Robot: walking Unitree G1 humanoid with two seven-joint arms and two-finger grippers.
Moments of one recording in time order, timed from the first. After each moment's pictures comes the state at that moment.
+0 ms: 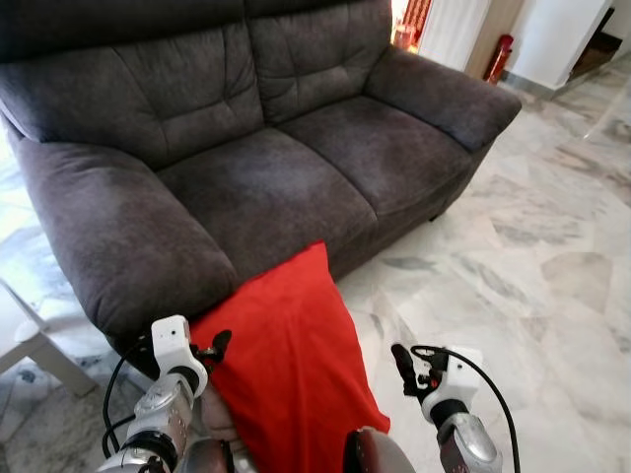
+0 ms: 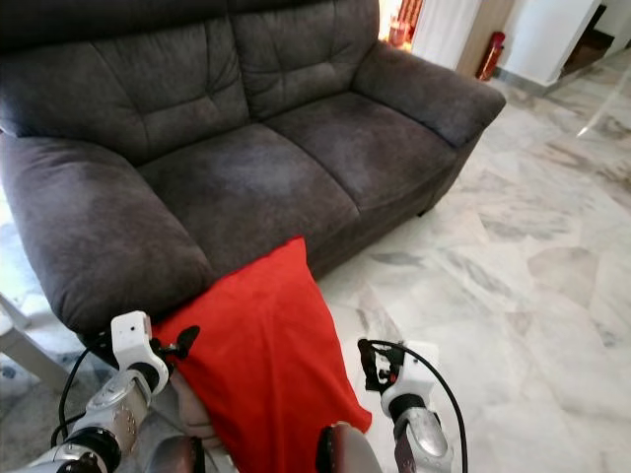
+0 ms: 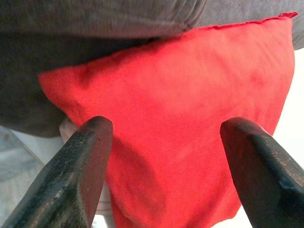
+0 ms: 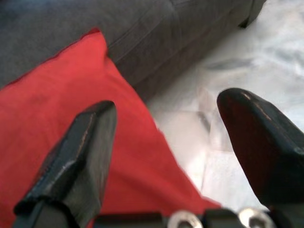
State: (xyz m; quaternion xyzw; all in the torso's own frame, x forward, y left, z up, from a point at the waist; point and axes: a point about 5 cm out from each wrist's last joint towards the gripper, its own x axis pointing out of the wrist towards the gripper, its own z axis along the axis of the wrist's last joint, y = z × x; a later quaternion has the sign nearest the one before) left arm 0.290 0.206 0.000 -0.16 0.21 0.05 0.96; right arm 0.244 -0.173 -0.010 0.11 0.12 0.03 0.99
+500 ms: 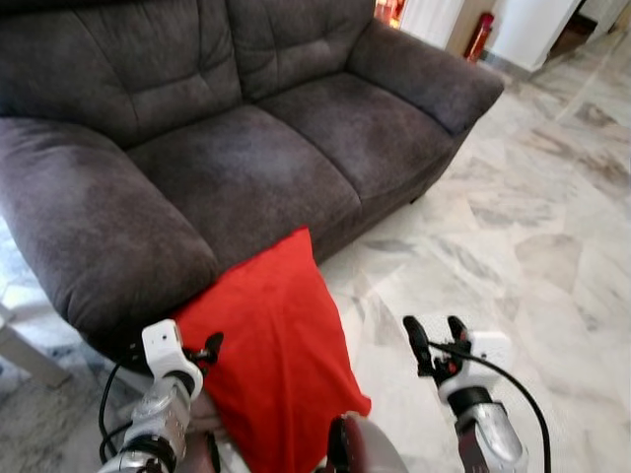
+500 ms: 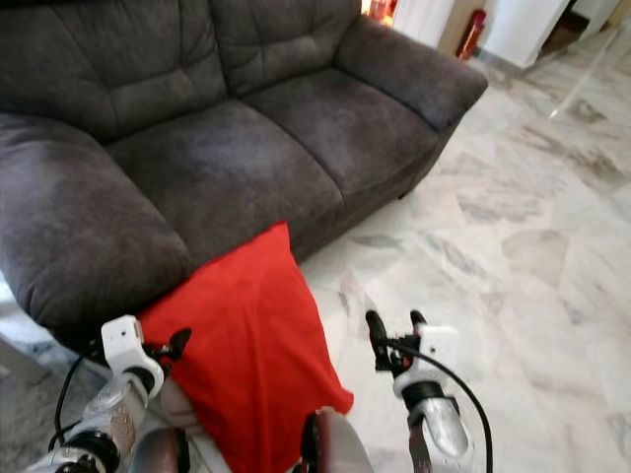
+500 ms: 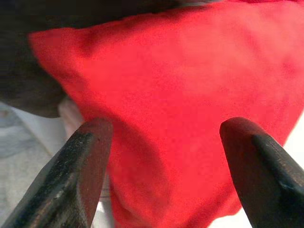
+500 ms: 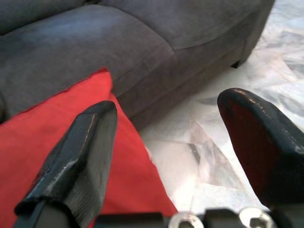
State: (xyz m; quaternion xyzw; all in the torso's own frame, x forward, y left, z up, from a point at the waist) left arm 0.288 0.222 0.002 -0.16 0.20 0.10 0.96; right arm 0.251 -0.168 0.047 0.09 0.04 0.07 0.99
